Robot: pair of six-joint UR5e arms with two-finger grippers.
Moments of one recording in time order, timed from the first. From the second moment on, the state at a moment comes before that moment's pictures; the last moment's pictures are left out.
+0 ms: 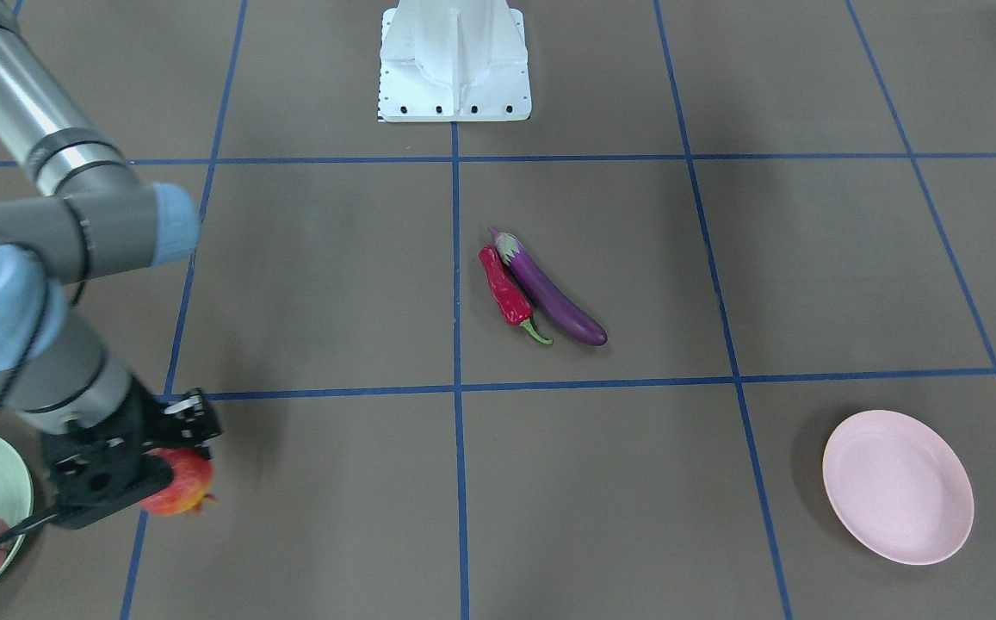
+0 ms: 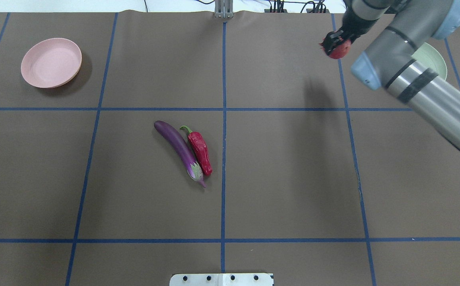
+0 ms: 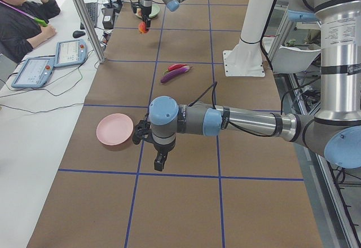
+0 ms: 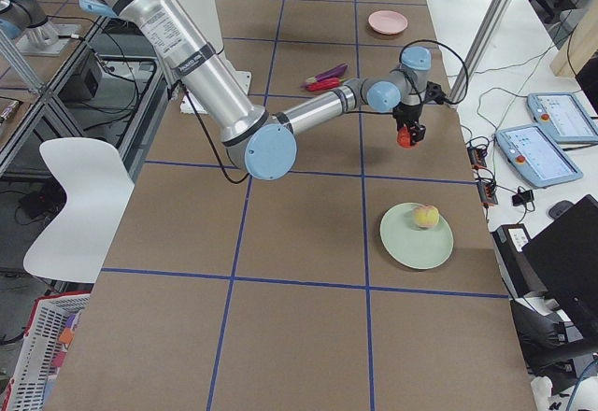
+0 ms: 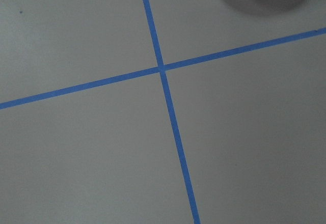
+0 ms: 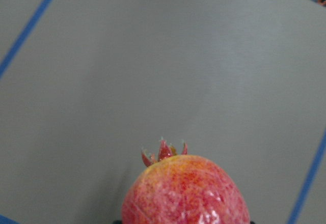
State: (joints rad) left arm -1.60 -1.46 -1.81 -1.53 -2.35 0.19; right arm 1.10 -0.90 1.23 -1.33 2.15 0.22
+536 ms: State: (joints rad) left arm -1.60 -1.46 -1.81 -1.55 -2.35 0.19; right arm 1.33 -0.98 0.91 -1.11 2.29 -0.02
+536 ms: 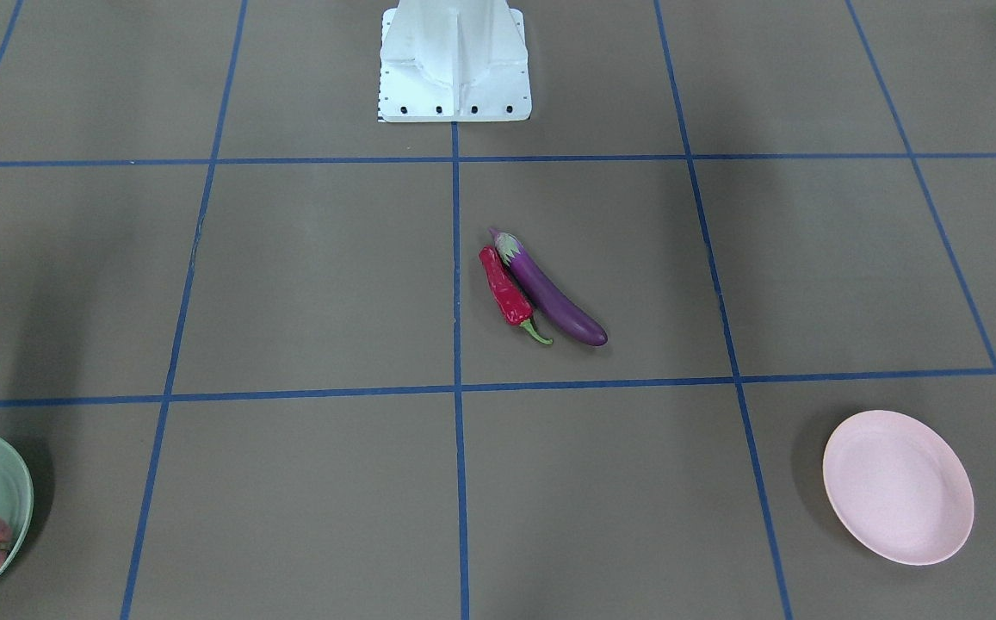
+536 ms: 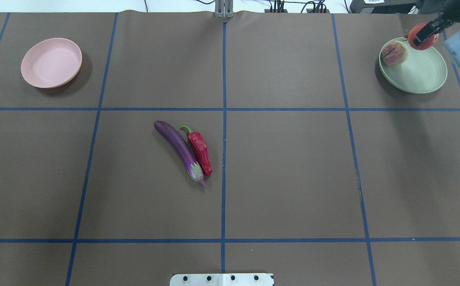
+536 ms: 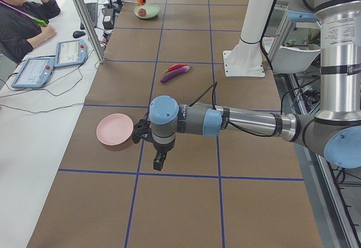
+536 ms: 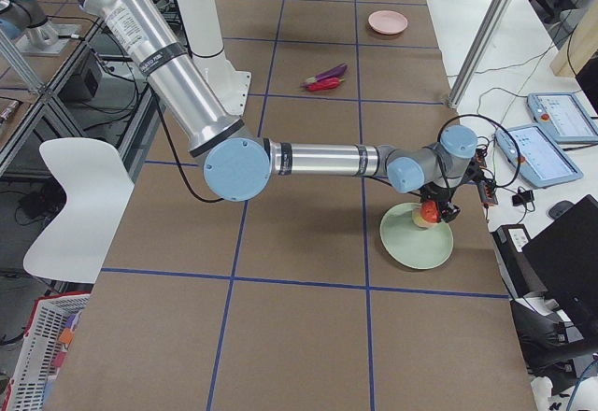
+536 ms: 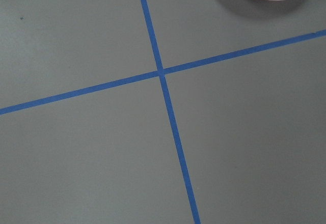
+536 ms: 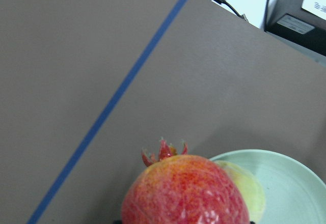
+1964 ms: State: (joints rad) left arm -1.59 -1.49 -1.84 -1.66 -2.35 0.19; right arm 1.34 -1.12 1.15 -1.09 2.27 0.39
